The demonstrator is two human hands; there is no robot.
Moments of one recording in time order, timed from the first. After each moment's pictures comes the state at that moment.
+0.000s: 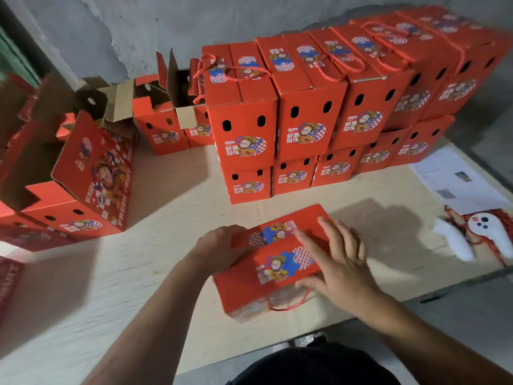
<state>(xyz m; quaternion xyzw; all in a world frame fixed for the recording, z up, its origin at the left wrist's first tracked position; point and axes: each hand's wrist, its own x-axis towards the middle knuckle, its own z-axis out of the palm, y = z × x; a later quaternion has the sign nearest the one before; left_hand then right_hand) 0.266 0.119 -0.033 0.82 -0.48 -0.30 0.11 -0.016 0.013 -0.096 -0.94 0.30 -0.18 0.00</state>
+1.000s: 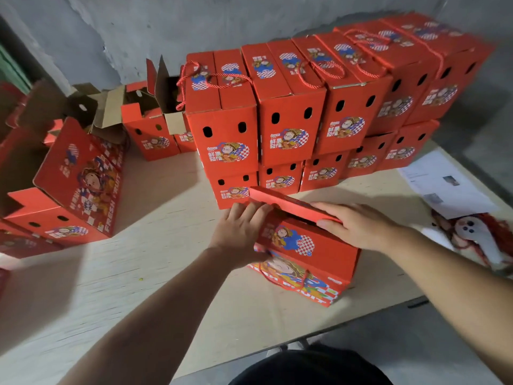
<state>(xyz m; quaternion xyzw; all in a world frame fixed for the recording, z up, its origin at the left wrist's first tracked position) 0.223 0.058 -0.061 0.72 -0.69 0.04 0.05 -0.035 -0.120 -0.026 -0.93 0.31 0.03 0.21</state>
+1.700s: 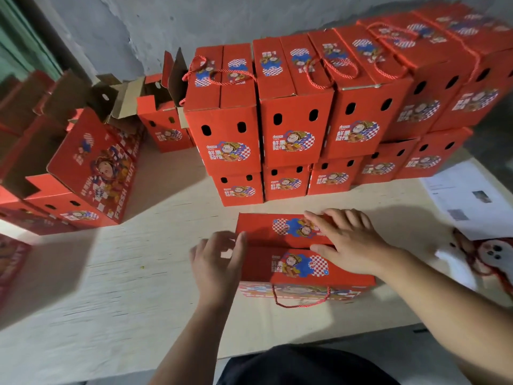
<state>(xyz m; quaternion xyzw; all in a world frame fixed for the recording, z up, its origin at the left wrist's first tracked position) 0.162 0.096 -0.073 0.83 -0.29 0.05 0.47 -0.035 -0.132 -0.067 -0.96 0.26 0.09 0.08</state>
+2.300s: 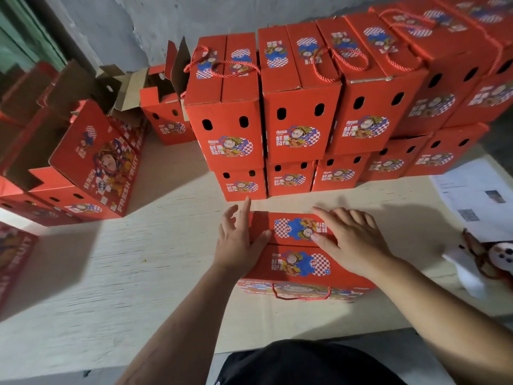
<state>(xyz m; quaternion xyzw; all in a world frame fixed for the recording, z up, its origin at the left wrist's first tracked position) 0.179 0.052 -0.079 0.87 -0.38 -0.21 0.25 -0.032 -0.130 -0.082 -0.95 0.30 0.00 0.07</state>
